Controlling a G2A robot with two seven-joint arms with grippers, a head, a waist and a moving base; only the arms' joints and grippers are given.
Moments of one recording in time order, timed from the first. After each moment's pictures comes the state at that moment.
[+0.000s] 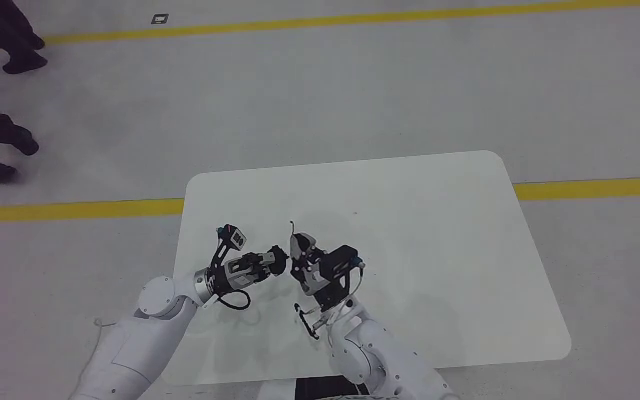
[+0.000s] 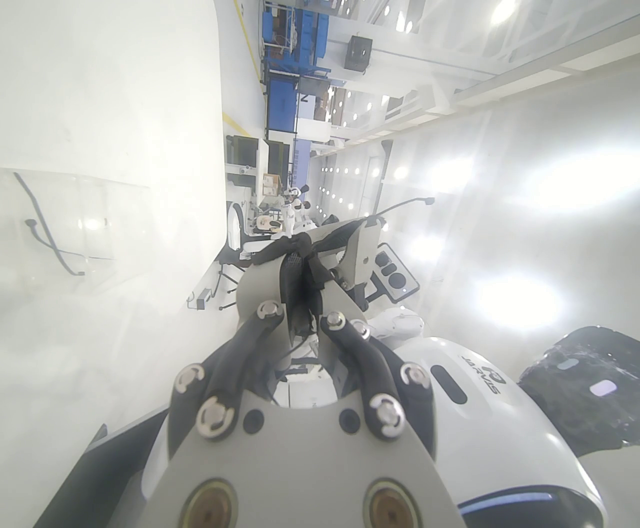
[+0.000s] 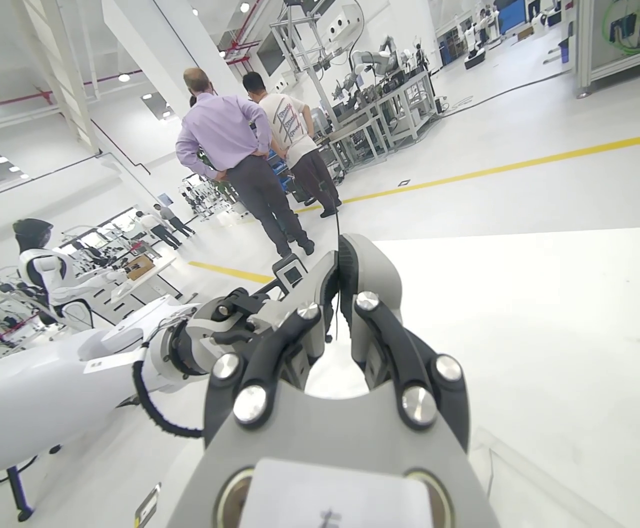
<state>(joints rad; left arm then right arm) 1.48 -0.95 -1.18 -1.42 -0.75 -0.34 -1.05 -1.61 -1.47 0.80 -1.61 -1.15 0.04 -0.39</state>
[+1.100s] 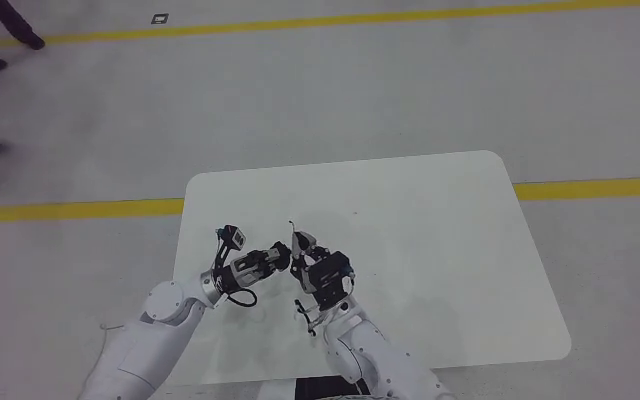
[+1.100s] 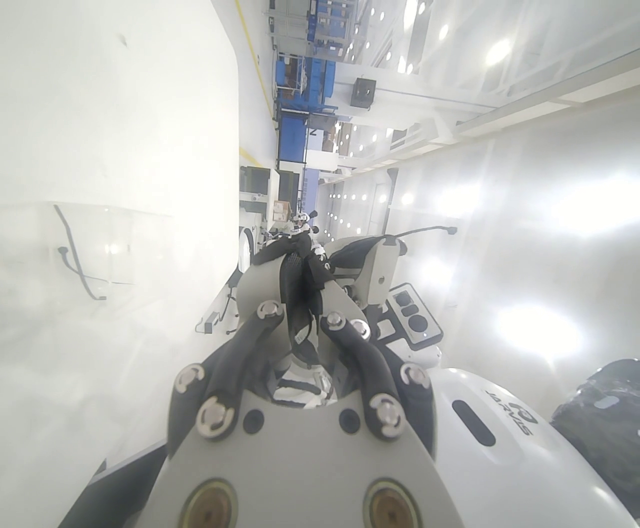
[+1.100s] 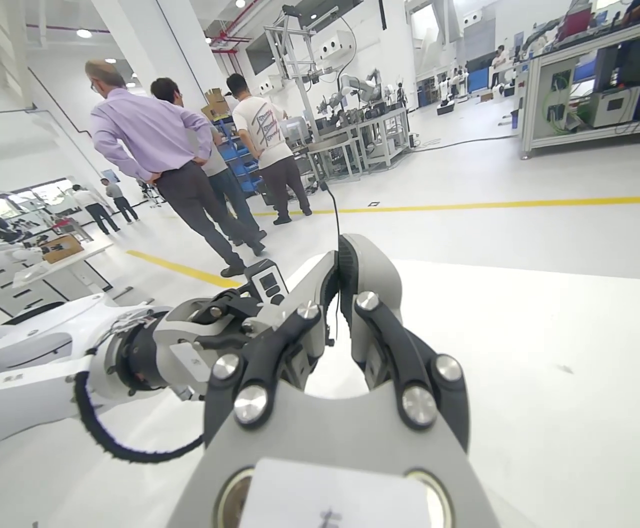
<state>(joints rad) 1.51 -0.96 -1.17 -1.46 -0.68 -0.34 -0.89 -1.58 -1.48 0.77 -1.56 -1.33 0.18 -0.45</state>
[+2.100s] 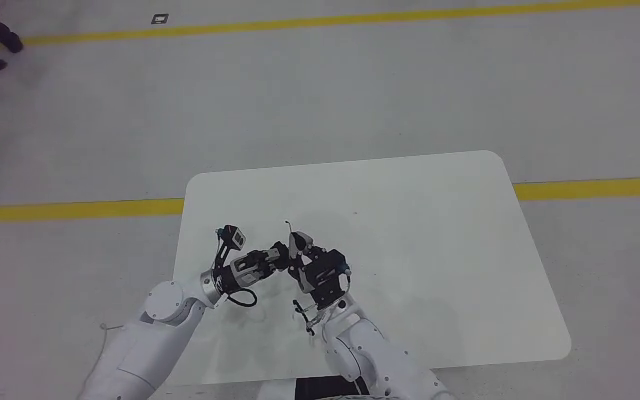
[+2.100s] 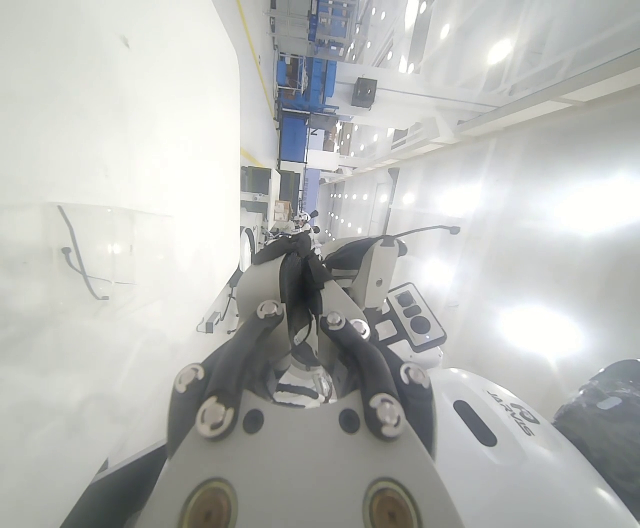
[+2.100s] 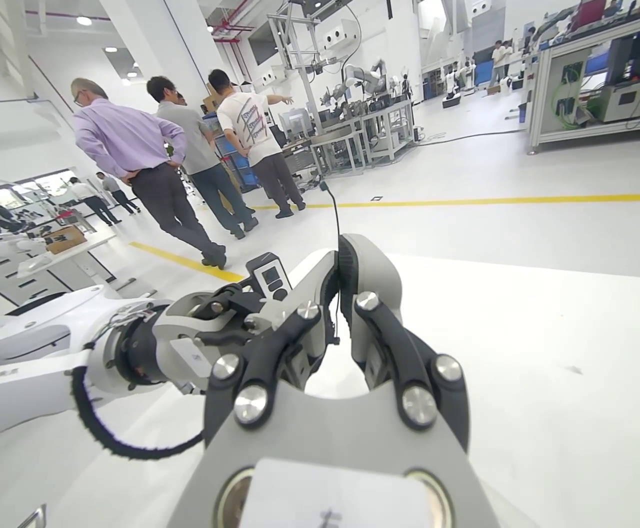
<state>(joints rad) 1.51 -0.96 -1.17 -1.46 -0.68 -0.34 -0.89 -1.57 -1.49 0.77 -1.55 -1.32 0.16 -0.41</state>
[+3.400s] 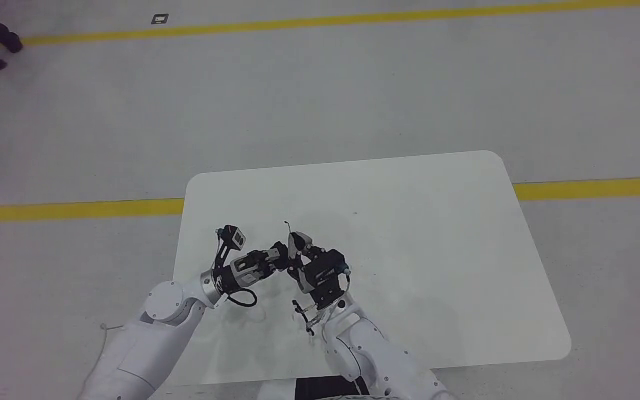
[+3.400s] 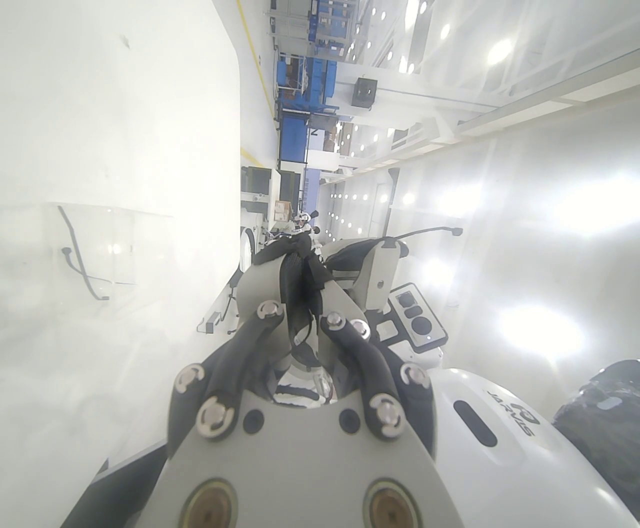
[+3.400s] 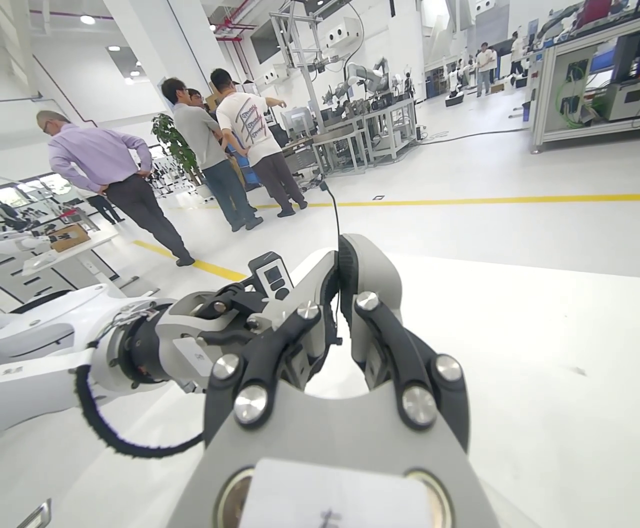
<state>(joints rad) 1.51 -0.96 -1.17 -1.46 -0.68 -0.34 -0.89 -1.57 -1.49 0.77 -1.55 -1.33 0.15 -0.41</state>
